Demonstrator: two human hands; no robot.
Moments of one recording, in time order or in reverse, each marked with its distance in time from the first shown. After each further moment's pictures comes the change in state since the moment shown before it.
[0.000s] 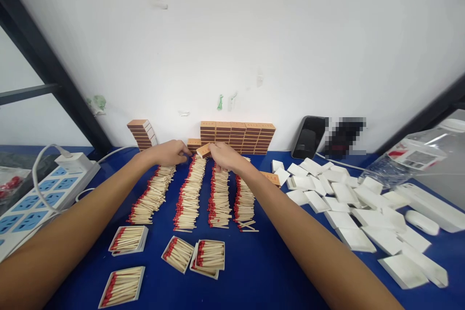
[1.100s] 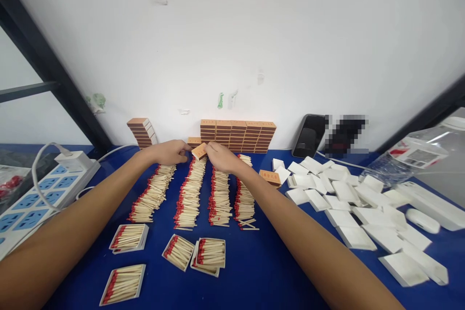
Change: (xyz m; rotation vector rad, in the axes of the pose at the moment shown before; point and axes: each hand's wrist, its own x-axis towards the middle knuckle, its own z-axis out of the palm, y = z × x) left_hand -0.001 0.007 -0.001 -0.012 -0.024 -0.018; right_hand 0.002 0.013 0.011 -0.105 0.018 -0.266
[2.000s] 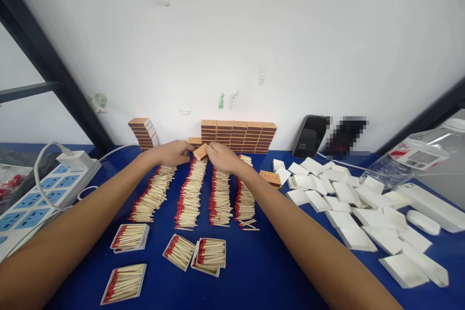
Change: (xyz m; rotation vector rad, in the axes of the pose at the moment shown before) left_hand 0.000 0.003 0.003 0.057 0.026 0.050; right_hand 0.011 0.007 0.000 -0.111 0.041 -0.070
